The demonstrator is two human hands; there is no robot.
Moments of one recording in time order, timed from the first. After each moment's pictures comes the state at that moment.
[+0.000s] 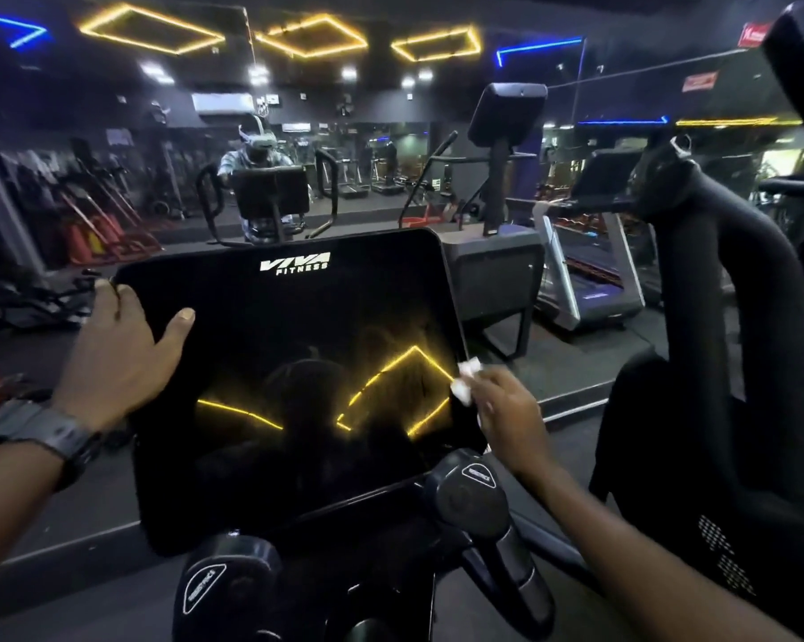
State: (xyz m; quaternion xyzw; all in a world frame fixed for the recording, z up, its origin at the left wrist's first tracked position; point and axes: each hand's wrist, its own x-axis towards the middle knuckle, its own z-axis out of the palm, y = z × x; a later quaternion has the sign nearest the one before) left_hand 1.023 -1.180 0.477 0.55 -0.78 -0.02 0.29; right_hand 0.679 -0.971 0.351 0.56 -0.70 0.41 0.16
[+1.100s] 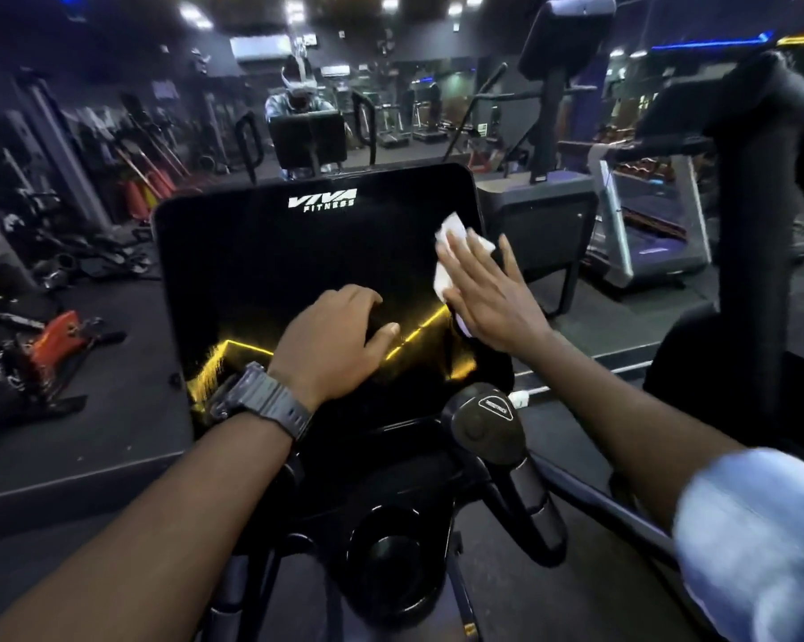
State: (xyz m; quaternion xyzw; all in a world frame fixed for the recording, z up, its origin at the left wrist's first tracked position) left_hand 0.917 -1.053 0.447 0.35 -0.91 0.02 0.21; right_hand 0.663 -1.036 0.397 0.65 -0.66 0.14 0.33
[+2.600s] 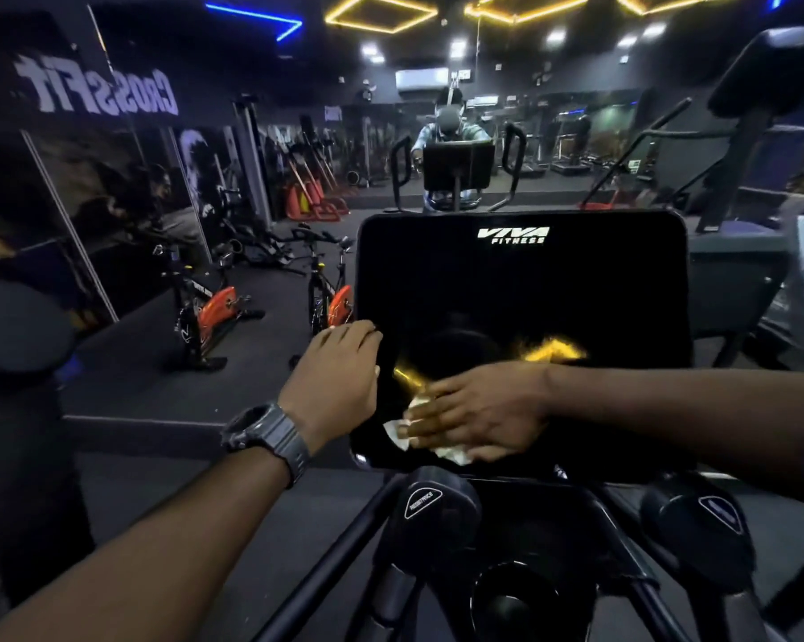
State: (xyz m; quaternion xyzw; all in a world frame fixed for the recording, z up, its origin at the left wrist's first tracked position) left_hand 1.074 -1.111 0.420 0.45 -0.86 0.18 0.18; right_hand 0.830 -1.119 0.406 0.92 -0.01 -0.15 0.36
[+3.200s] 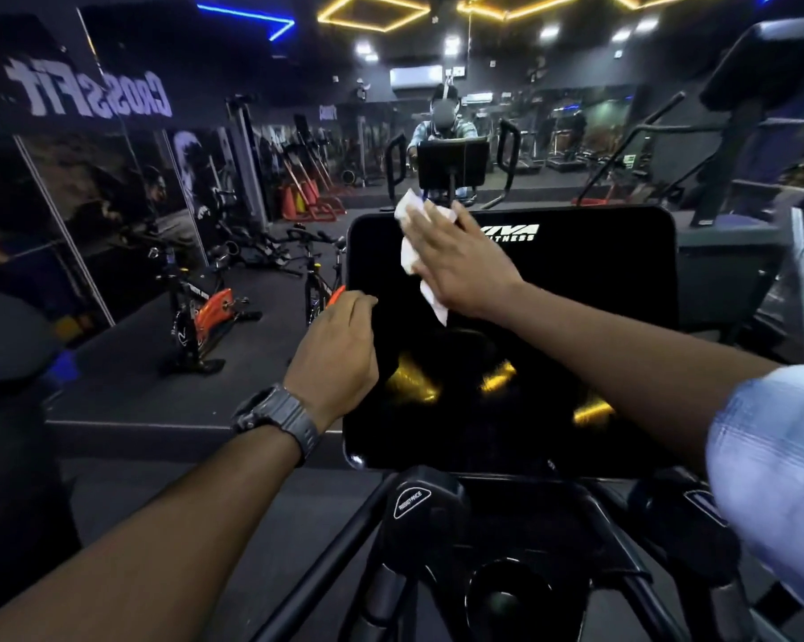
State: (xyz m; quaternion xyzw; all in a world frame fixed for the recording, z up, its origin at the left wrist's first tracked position) left_hand 1.056 -1.115 0.437 0.43 -0.84 0.13 0.30; right_hand 0.841 -1.173 0.494 0.78 -0.47 0.05 0.41
